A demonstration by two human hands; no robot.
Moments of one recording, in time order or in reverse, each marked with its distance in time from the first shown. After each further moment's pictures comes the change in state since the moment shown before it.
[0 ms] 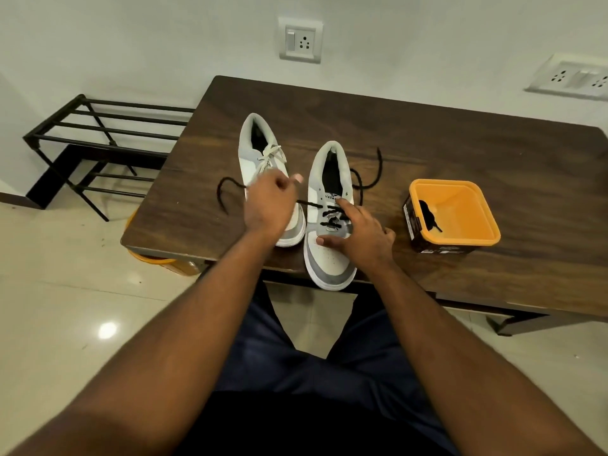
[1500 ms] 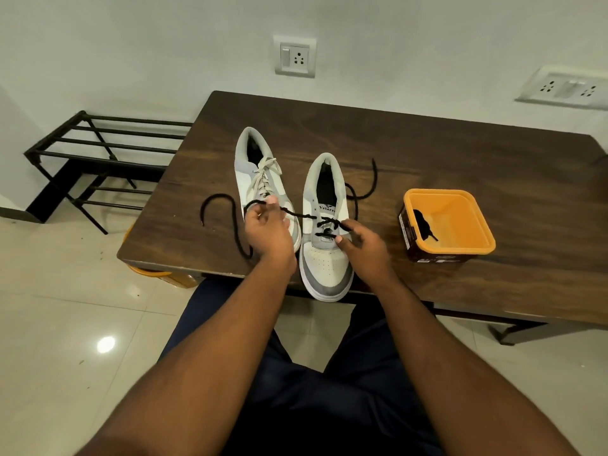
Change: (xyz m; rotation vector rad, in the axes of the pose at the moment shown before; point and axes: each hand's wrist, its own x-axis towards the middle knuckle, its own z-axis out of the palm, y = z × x) left_hand -0.016 -0.007 0.043 -0.982 0.322 -0.495; right_hand 0.009 0.032 0.022 0.537 0.042 0.058
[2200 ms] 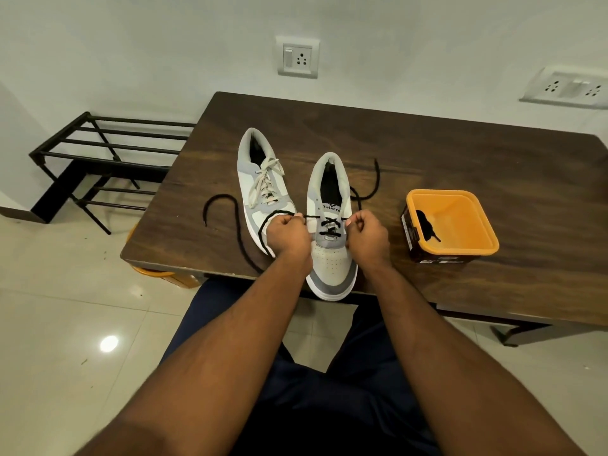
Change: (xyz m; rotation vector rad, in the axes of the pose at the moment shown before) left_hand -0.001 -0.020 0.009 0.269 -0.019 -0.184; right_hand 0.015 -0.025 0.005 -0.110 0.201 0.075
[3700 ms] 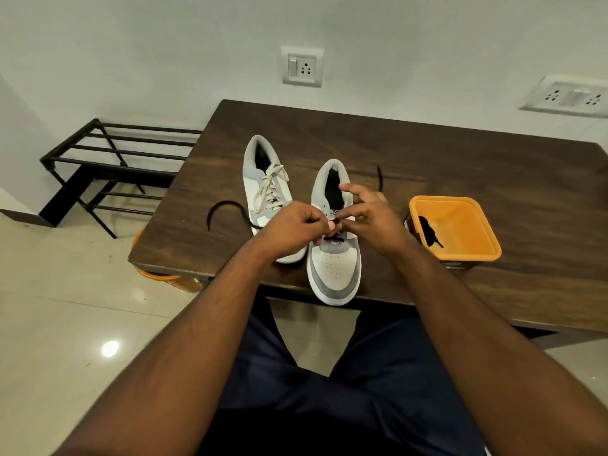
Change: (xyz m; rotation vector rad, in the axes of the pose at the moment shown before) left_hand -0.031 0.075 -0.037 0.881 -0.818 0.571; right_hand 0.025 -0.030 -0.048 -0.220 -0.342 -0.610
